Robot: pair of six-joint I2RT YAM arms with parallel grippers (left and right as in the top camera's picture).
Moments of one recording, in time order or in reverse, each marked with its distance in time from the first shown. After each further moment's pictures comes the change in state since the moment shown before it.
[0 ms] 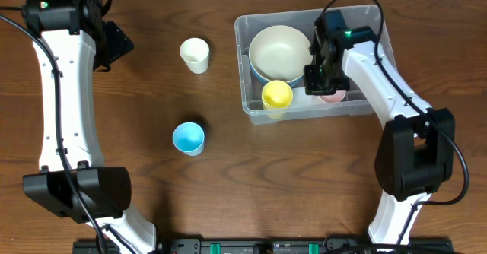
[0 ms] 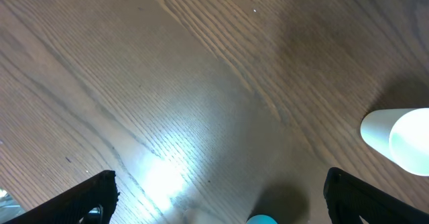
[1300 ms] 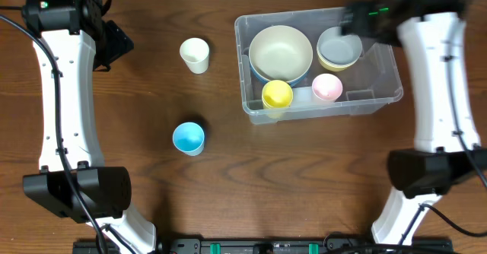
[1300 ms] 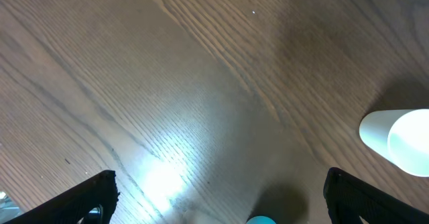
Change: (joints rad) left arm 0.000 0.000 0.000 0.006 0.000 0.002; right arm -0.185 -0.013 0.724 -0.444 0.226 0.173
